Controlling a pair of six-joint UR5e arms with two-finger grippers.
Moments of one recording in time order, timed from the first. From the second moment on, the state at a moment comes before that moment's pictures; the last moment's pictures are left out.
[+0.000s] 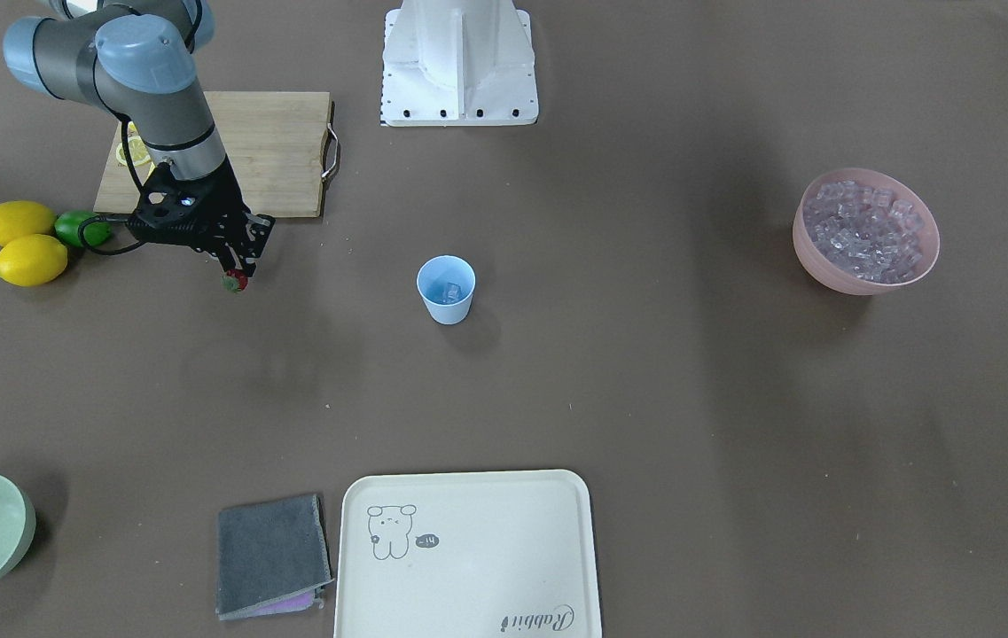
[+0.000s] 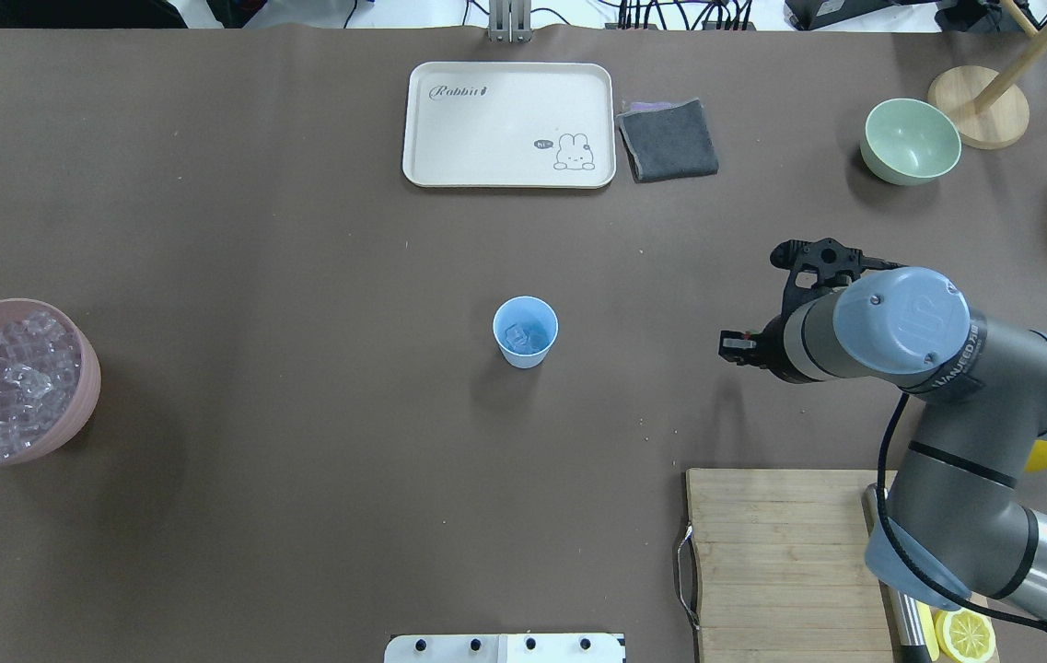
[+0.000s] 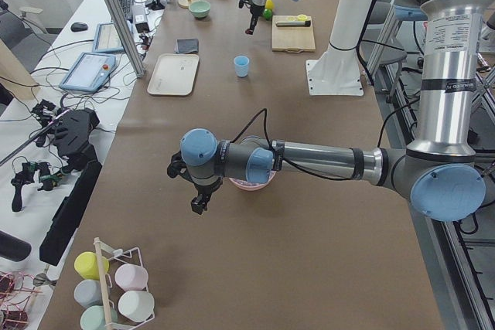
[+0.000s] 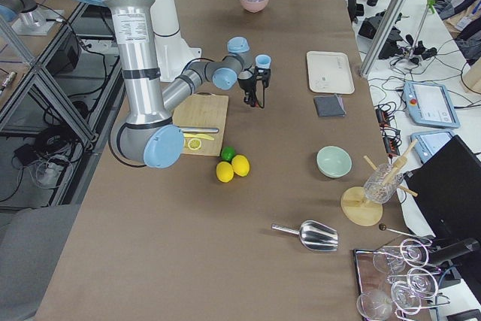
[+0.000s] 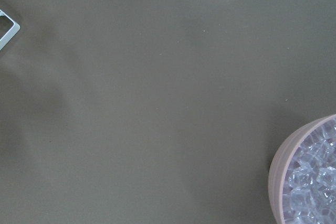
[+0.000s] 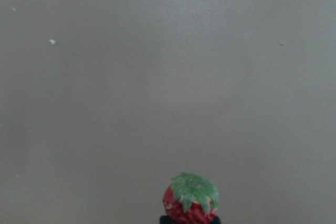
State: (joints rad) left arm -1.51 -1.57 -1.65 -1.65 -2.45 0.27; right arm 0.56 -1.35 1.94 -1.37 1.73 1.34
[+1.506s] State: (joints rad) left arm -1.51 -1.54 -1.64 -1.74 -2.45 0.27; right arm 0.45 -0.81 1.68 -1.57 1.63 1.49
